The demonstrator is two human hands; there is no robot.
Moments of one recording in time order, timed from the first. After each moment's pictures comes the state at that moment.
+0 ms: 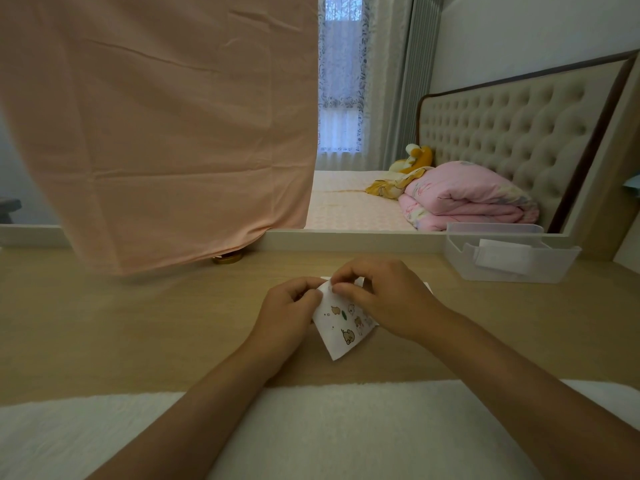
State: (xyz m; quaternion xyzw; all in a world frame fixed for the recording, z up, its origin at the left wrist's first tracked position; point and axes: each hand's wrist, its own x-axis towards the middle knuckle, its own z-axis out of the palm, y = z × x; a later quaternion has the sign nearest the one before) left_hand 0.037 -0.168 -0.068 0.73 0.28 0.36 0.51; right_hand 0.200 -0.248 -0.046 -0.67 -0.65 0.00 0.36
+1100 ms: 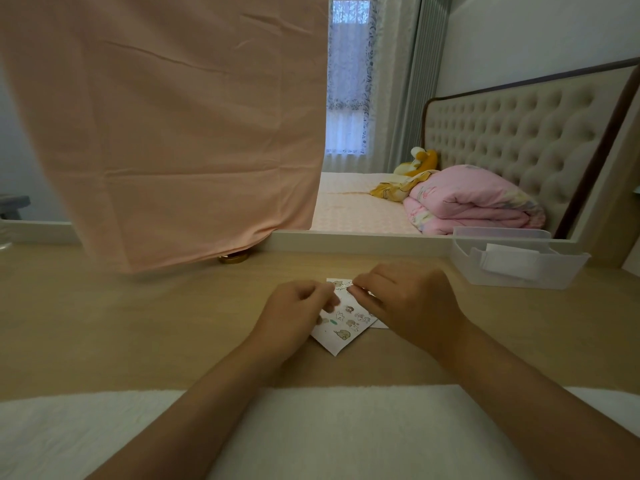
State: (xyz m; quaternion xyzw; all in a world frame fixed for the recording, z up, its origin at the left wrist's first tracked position) left_hand 0.034 -0.165 -0.062 0.76 0.34 0.32 0.46; right_hand 0.220 -0.246 -0.062 -0.48 -0.70 -0.45 0.28
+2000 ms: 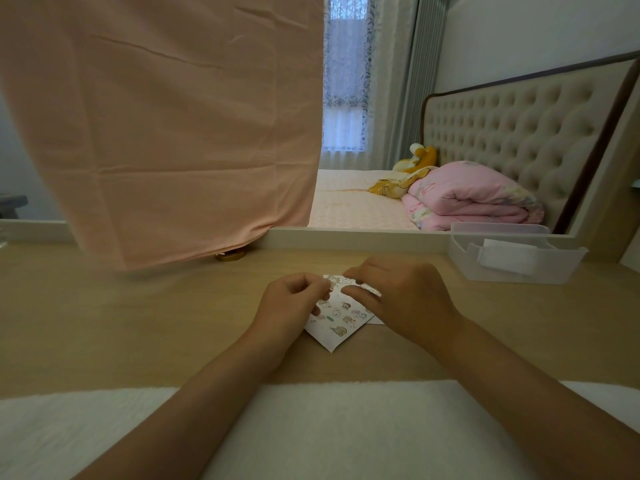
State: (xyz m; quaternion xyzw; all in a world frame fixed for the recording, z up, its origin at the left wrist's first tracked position) left_hand 0.040 -0.165 -0.064 0.68 0.35 0.35 0.53; right_hand 0.216 -0.249 -0.060 -0.54 -0.71 -0.36 0.29
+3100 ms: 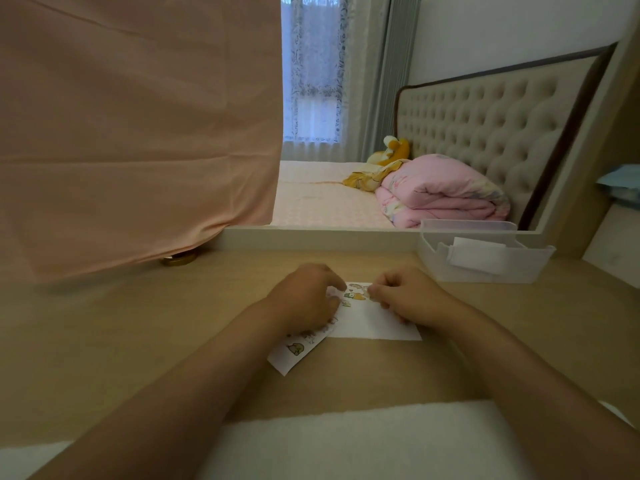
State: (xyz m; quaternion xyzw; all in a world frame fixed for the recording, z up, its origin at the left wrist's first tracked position) left_hand 0.144 -0.119 -0.075 0.95 0.23 0.13 0.18; right_hand 0.306 -0.250 -0.075 -0.79 -0.45 0.18 0.37
